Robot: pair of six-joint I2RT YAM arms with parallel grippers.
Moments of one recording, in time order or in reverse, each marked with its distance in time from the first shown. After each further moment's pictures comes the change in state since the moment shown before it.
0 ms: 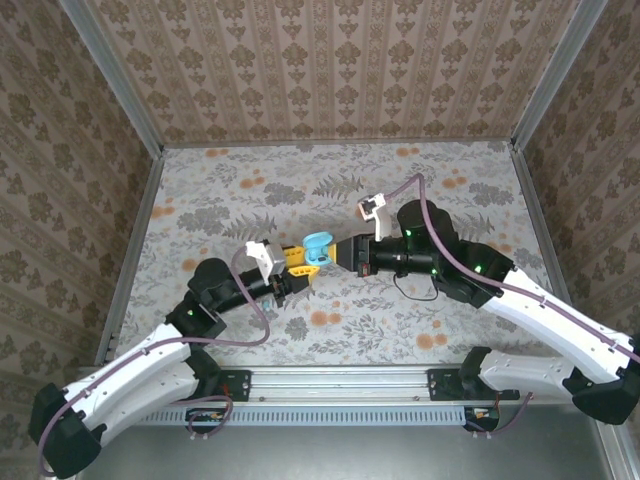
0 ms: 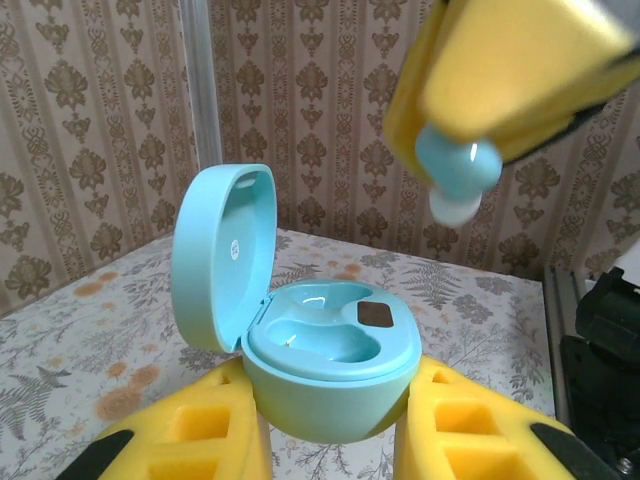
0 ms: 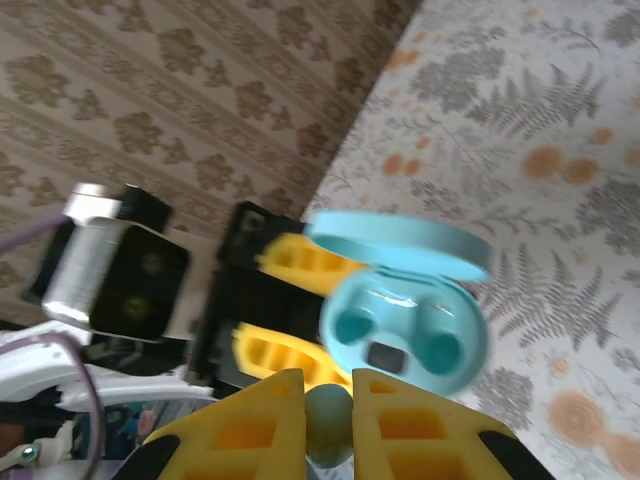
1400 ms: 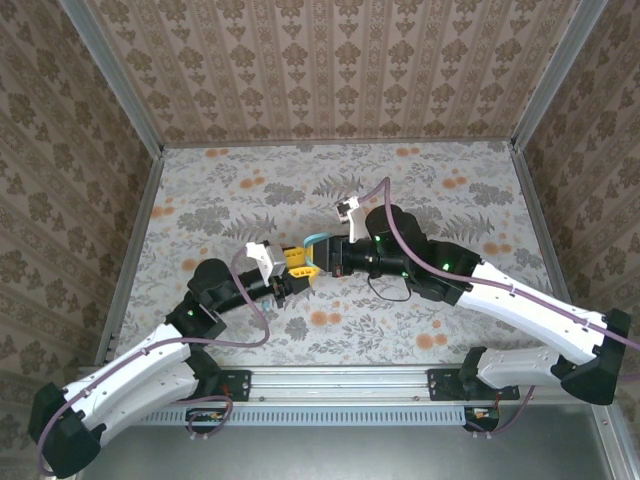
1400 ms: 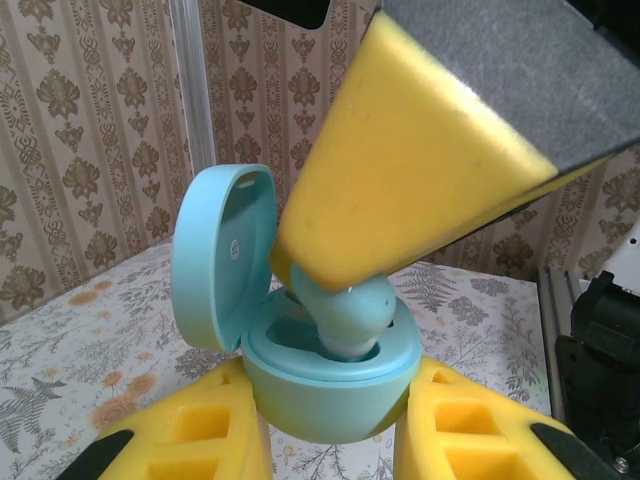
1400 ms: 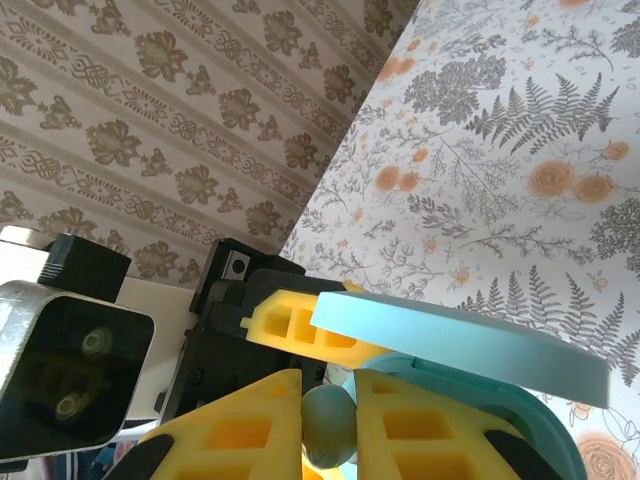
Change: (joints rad) left arm -0.008 -0.002 0.000 0.006 0.005 0.008; right arm 0.100 0.126 0.012 0.090 0.137 0.026
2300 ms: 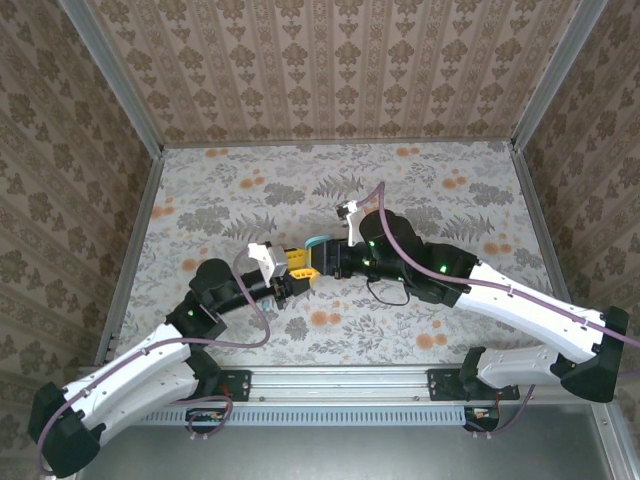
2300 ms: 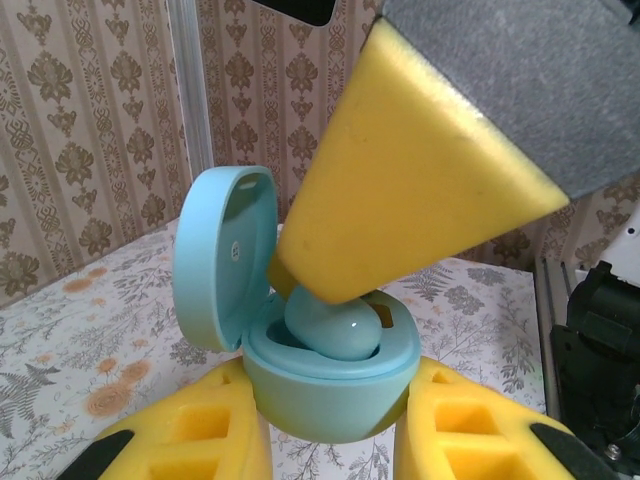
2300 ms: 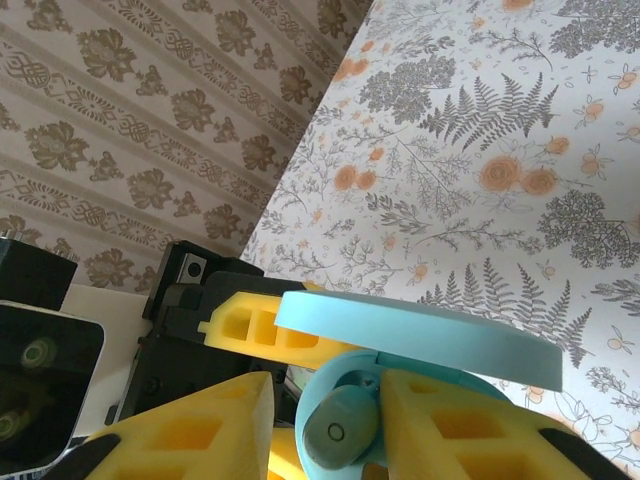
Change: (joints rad) left arm -0.006 -0.002 0.000 -0.026 -0.004 0.000; right arm 0.030 0.005 0.015 -0.069 0.106 -0.001
